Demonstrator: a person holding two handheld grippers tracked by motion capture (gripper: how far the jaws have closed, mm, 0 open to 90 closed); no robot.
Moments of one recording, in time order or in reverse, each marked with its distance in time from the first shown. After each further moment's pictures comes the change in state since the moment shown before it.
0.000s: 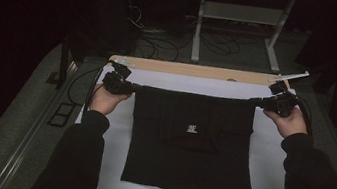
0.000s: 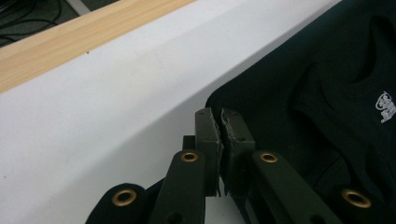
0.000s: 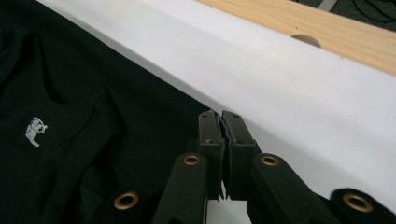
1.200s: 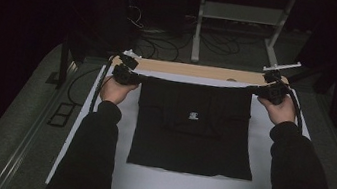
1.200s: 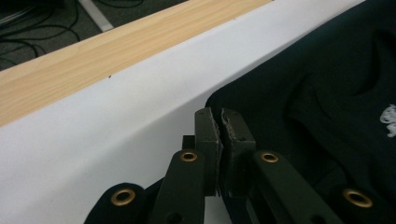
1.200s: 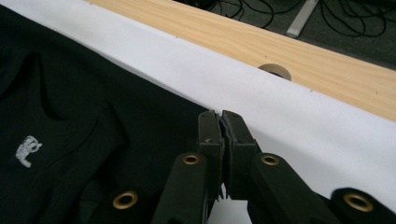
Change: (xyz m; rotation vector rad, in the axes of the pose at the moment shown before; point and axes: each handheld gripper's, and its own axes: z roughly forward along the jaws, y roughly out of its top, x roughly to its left) left arm 0.029 0.019 0.044 -0.025 0.048 -0.041; right arm -0.023 0.026 0.034 -0.059 -0.074 0.027
